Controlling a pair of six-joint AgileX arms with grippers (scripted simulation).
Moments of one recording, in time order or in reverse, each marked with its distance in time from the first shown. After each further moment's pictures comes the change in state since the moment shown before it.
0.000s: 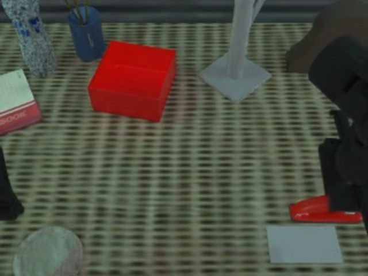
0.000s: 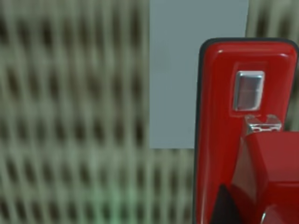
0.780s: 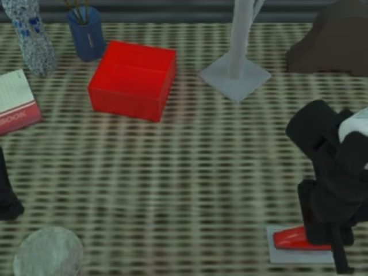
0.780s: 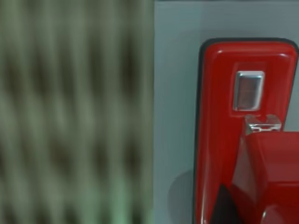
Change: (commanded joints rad) left arm 0.000 0.000 0.000 0.000 0.000 0.000; right arm 0.018 0.129 -0.280 0.412 0.000 0.020
